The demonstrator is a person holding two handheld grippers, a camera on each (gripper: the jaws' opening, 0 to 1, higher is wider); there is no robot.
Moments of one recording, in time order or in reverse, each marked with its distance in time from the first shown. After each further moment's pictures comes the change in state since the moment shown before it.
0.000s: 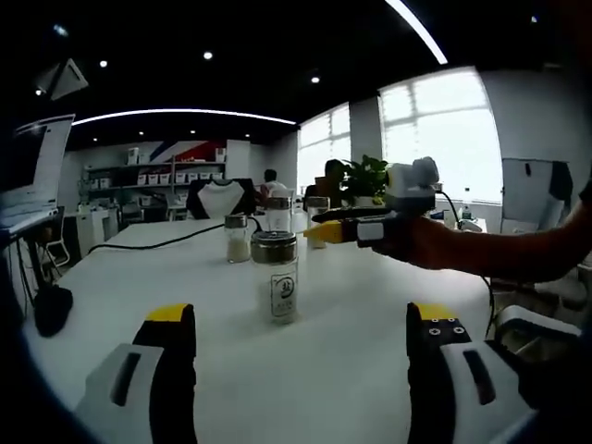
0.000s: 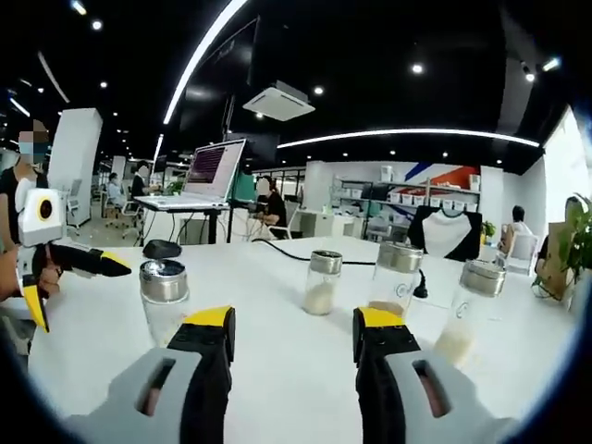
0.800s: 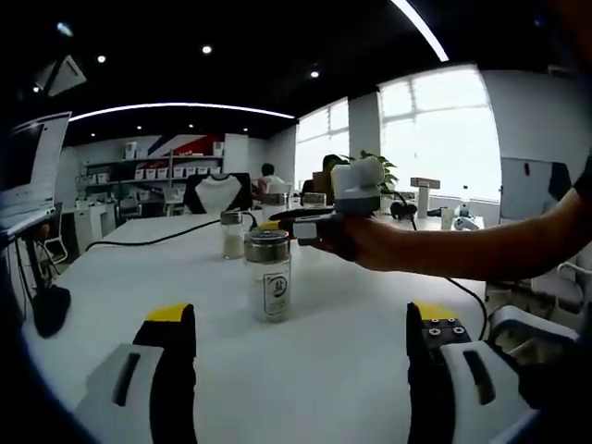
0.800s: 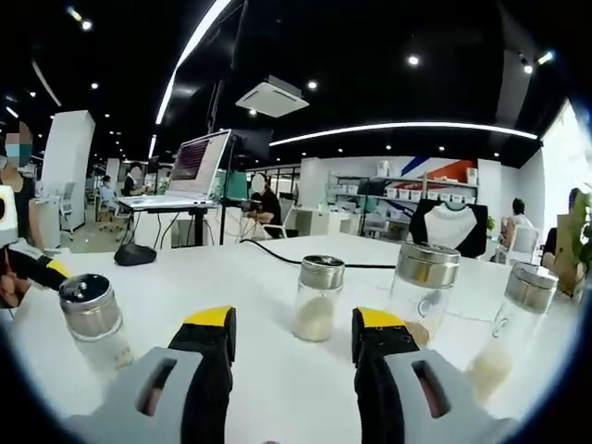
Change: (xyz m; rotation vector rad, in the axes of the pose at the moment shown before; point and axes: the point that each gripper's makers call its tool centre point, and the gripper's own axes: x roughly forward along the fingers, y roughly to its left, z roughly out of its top) left arm -0.002 -0.008 0.000 0.001 0.018 -0.027; right arm 0.071 -0.018 -0.004 0.032 0.002 -0.027
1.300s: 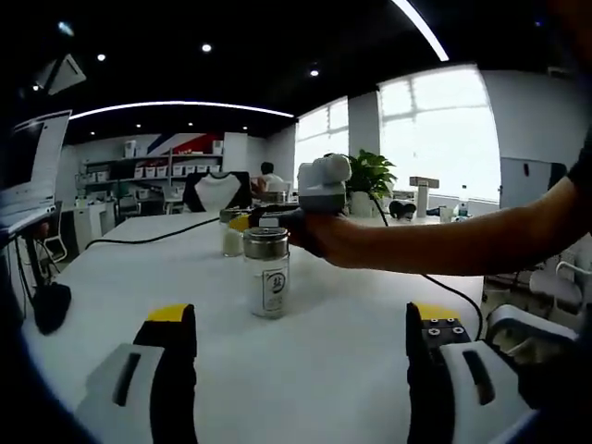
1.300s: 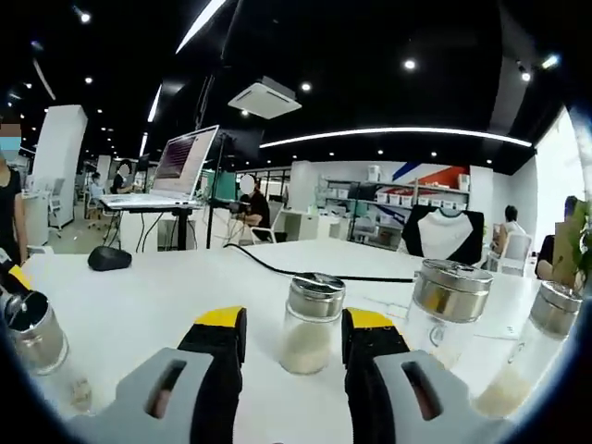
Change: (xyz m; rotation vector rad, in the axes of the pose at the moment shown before) left arm -0.006 0.001 -0.002 -0.005 0.003 0.001; right arm 0.043 -0.008 0.005 -0.041 -0.002 -0.068
